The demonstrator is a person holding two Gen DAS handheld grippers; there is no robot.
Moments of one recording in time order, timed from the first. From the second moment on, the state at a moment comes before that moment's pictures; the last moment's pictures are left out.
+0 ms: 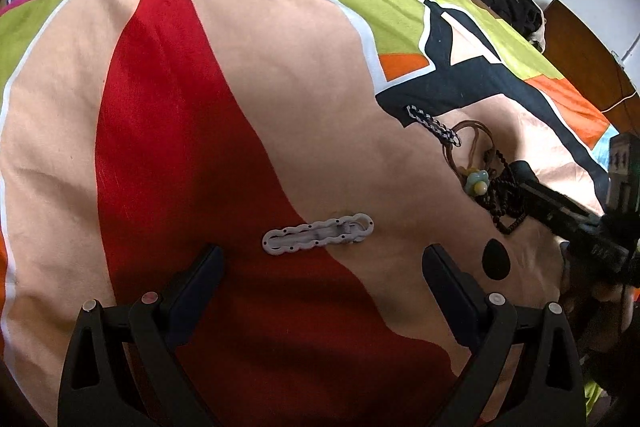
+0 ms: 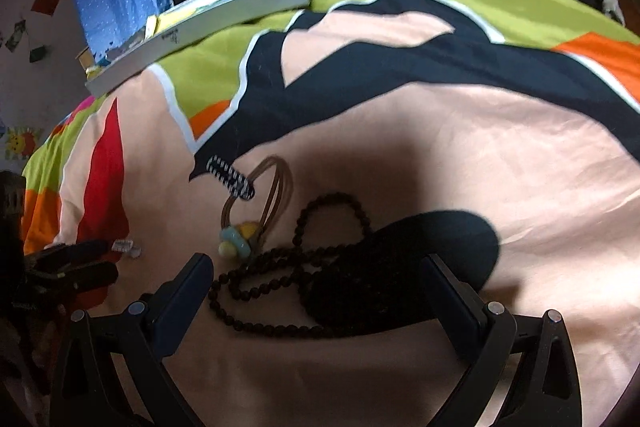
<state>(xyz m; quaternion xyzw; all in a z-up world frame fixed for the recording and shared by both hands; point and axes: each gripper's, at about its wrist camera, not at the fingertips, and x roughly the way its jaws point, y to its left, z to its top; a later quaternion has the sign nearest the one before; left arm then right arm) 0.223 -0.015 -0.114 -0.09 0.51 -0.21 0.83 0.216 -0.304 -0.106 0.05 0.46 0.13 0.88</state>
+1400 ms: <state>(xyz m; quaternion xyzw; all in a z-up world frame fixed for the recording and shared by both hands) 0.218 -0.025 -0.118 0.00 0.50 -0.18 0.85 0.195 -0.268 -0.116 0.06 0.46 0.21 0.86</state>
